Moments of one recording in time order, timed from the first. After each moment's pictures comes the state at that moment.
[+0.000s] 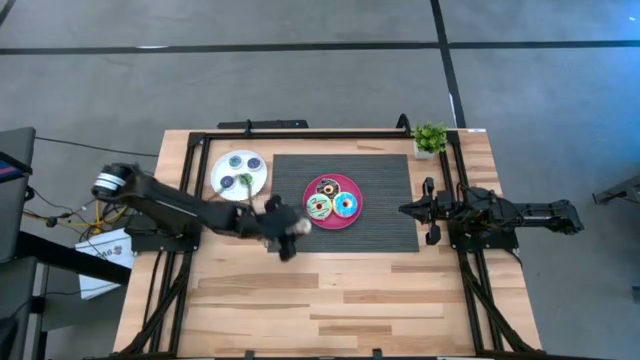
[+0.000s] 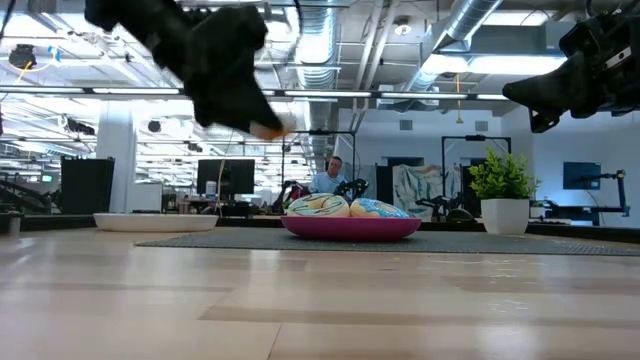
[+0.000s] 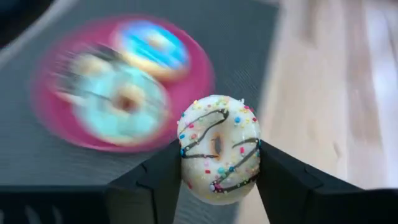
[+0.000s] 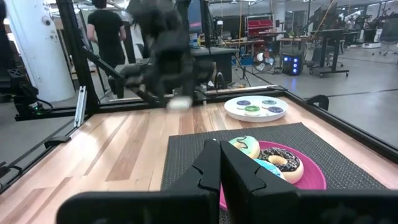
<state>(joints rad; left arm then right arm) -0.19 1.44 0.78 -0.02 -0.34 -0.38 -0.01 0.03 0.02 -0.01 0.03 0.03</state>
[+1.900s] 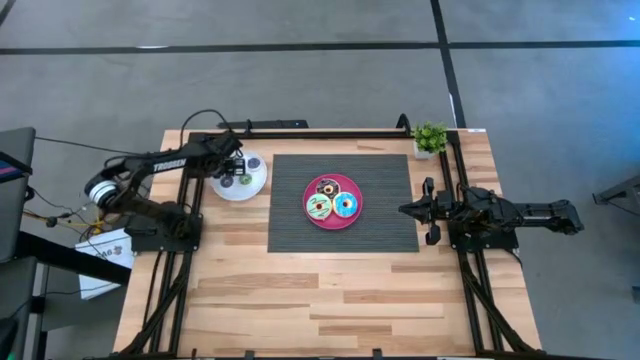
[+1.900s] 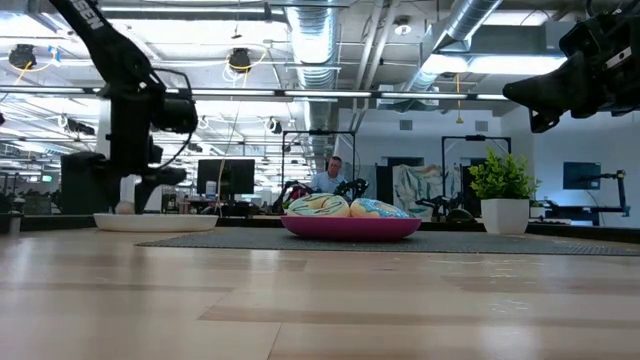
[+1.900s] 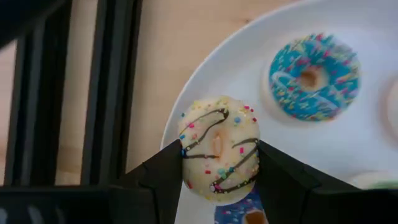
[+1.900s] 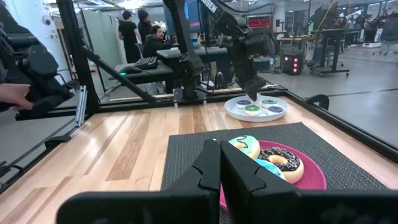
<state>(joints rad) 0.90 1.35 0.63 -0.60 -0.35 -0.72 -0.01 0.03 0.02 -0.01 0.03 0.03</state>
